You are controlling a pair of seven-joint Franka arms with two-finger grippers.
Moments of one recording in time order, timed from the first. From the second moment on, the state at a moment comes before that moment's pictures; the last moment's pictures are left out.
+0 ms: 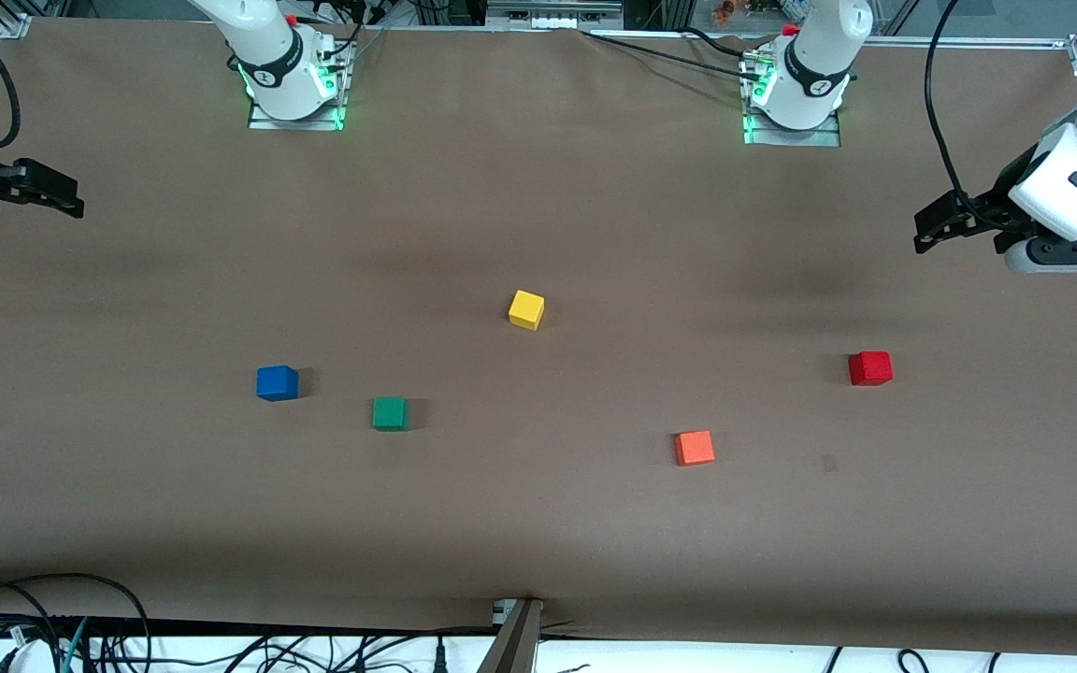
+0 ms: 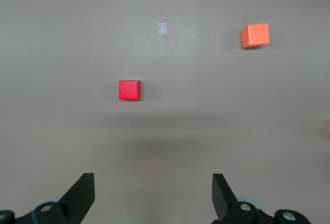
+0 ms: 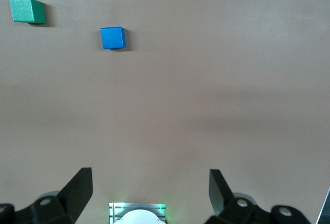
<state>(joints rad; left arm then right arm) 0.00 0.00 -0.06 -1.67 0.00 1.62 -0.08 0.07 0.05 -0.11 -1.54 -0.06 1.44 -0.08</state>
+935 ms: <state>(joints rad) 0.00 0.03 -0.05 -1.66 0.00 1.60 -0.08 0.07 0.05 -0.11 -1.54 -0.06 1.44 -0.08</state>
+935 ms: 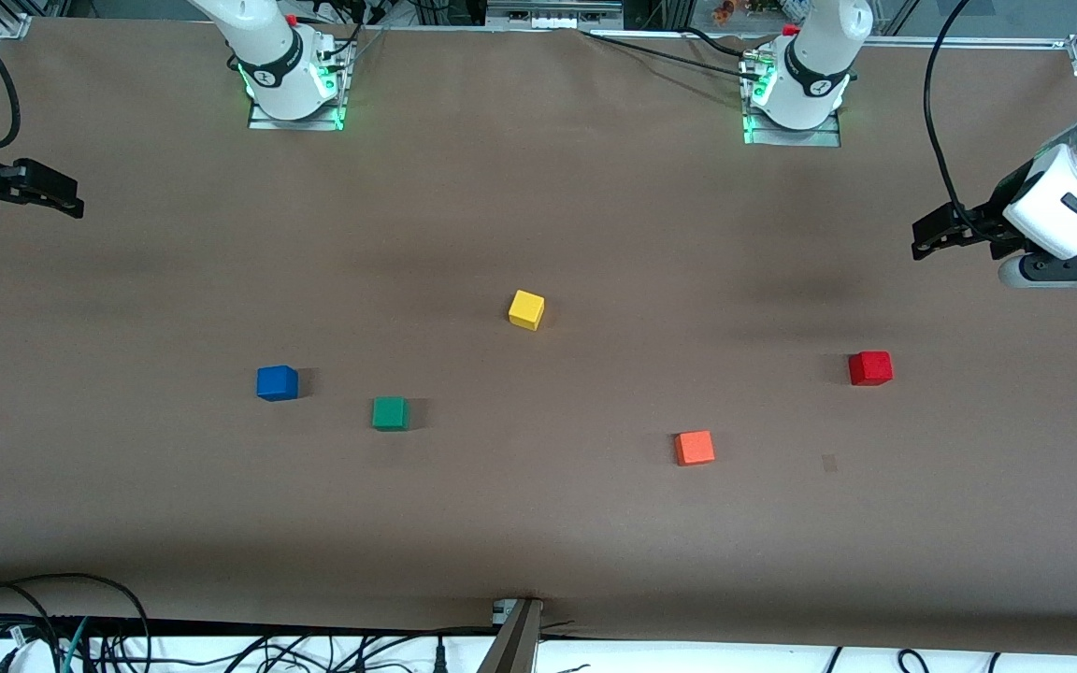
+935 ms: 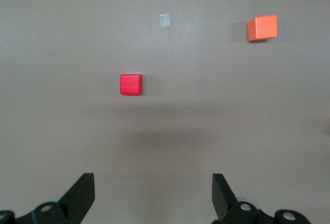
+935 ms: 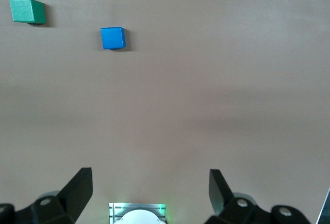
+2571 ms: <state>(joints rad) 0.16 0.43 -0.04 -1.98 0.00 2.43 0.20 0.07 0.07 -0.11 -1.52 -0.06 1.45 -0.10</state>
